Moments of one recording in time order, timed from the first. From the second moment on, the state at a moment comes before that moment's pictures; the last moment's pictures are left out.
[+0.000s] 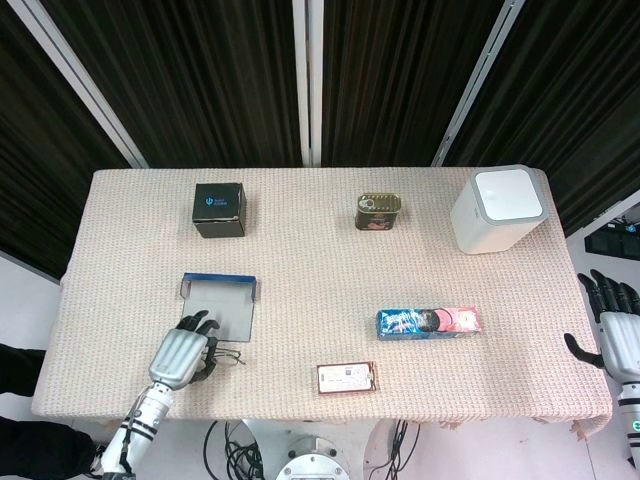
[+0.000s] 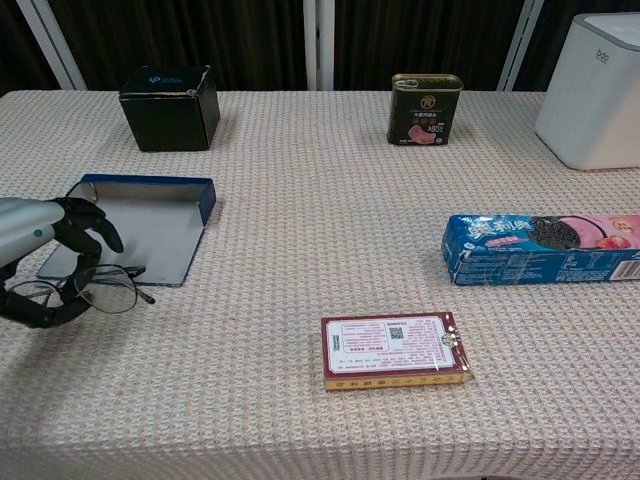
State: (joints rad) left arm -0.38 -1.49 0.06 -1.75 1.31 1.24 0.51; right arm 0.11 -0.99 0.09 -1.68 -1.32 1.33 -0.02
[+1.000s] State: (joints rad) left arm -0.39 -1.47 0.08 -1.75 1.35 1.15 0.52; right arm 0.11 -0.98 0.09 -1.68 -1.33 1.34 -0.01
